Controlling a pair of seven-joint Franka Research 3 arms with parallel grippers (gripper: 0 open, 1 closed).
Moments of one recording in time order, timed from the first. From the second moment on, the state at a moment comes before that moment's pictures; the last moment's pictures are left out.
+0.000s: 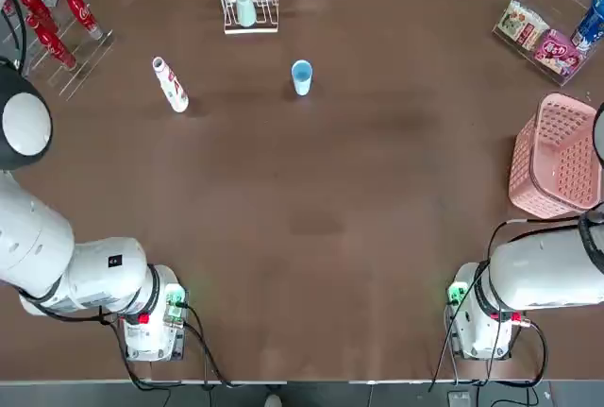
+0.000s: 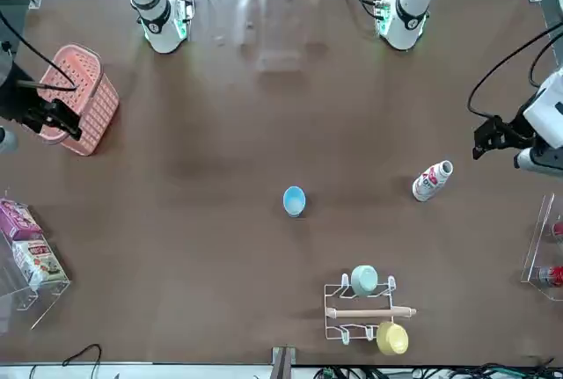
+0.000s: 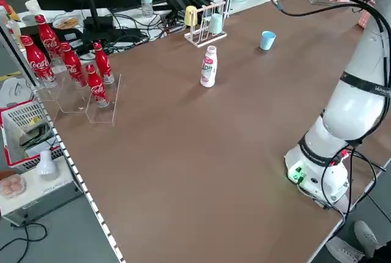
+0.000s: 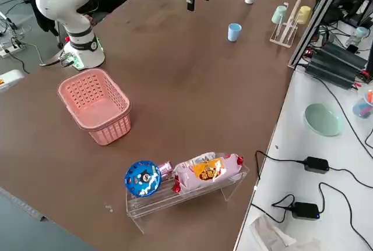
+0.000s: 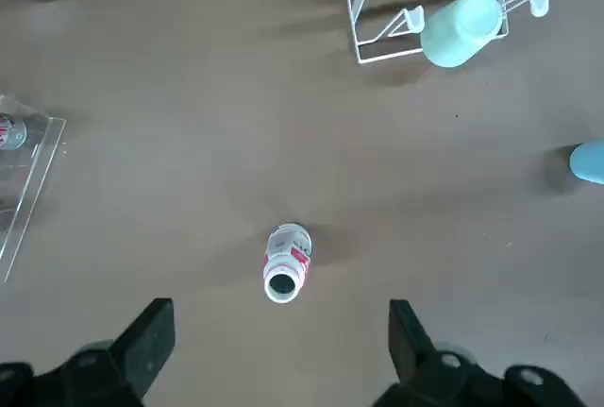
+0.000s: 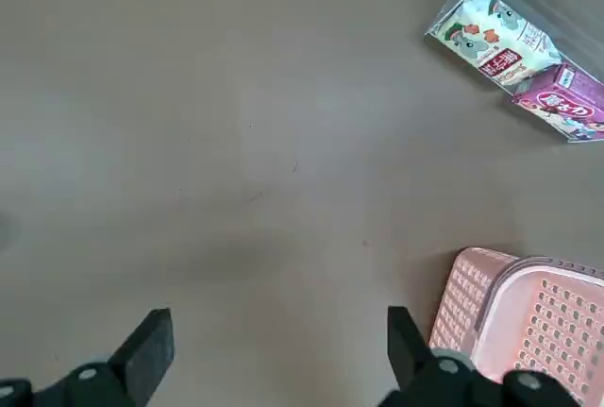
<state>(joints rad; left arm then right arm) 0.16 0.14 -0.23 -1.47 0.01 1.69 0.11 0.01 0.07 0.05 -1.47 -0.05 1.56 0.21</state>
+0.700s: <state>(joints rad) 0.00 0.15 -0.06 -1.47 -0.03 1.65 0.10 0.01 0.07 0.05 -1.47 -0.04 1.59 0.21</state>
